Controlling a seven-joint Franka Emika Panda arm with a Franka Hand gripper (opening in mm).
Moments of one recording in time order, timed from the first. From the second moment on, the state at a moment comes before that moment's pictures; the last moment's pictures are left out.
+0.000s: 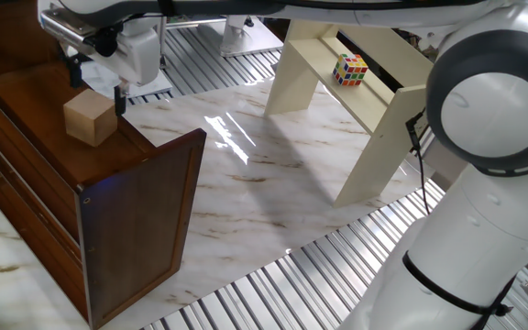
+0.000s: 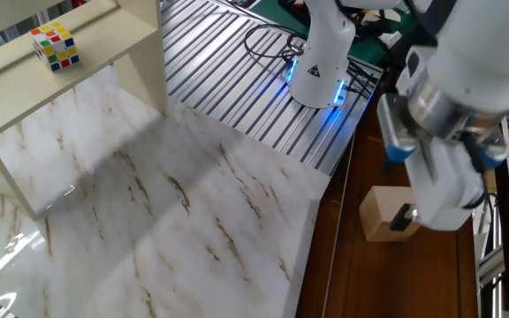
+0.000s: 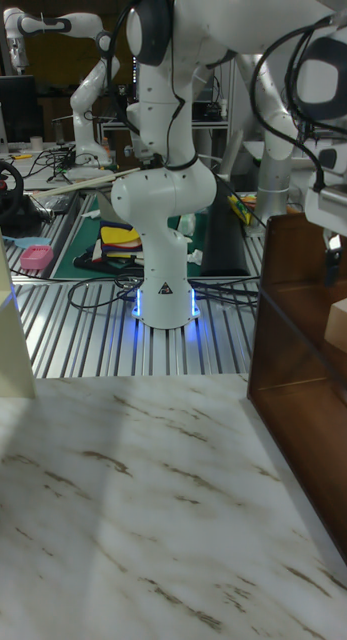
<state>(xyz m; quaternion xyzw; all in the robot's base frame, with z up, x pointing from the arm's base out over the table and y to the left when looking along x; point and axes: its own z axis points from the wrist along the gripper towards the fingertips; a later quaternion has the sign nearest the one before) 0.513 0.263 0.396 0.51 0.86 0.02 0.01</state>
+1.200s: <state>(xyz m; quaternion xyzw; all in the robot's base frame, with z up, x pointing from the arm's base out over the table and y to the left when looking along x) 0.522 0.206 0.433 0.33 0.94 0.00 0.01</state>
